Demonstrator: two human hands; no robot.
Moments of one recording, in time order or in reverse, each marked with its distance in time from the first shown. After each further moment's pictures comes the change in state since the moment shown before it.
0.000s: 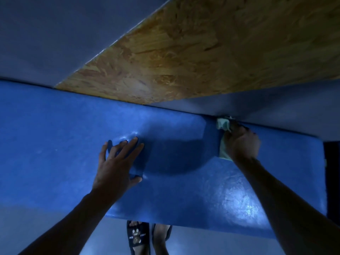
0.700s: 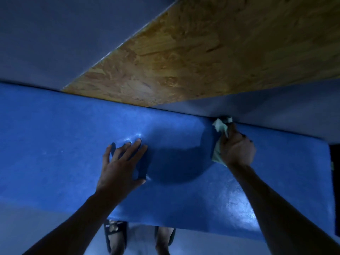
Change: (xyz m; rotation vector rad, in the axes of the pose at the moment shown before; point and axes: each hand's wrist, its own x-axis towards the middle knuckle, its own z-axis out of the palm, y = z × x) left_hand -0.001 0.000 0.002 -0.004 -0.040 -0.017; right_hand -0.016 -0.009 0.022 0.071 0.096 -0.030
